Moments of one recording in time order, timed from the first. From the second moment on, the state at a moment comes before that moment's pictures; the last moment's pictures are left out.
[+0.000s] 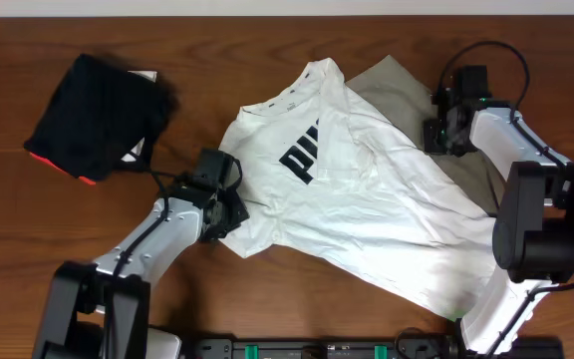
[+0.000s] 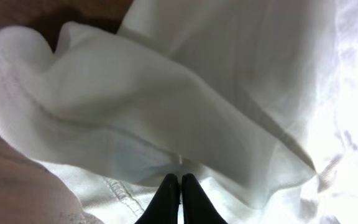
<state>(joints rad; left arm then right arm) -0.29 1.54 0.73 -0.55 0.10 -0.75 -0.02 2.01 1.33 -0.60 -0.01 -0.01</state>
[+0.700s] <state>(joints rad) -0.29 1.40 0.73 -0.76 0.07 -0.75 -0.04 2.01 1.33 -0.58 -0.01 -0.01</state>
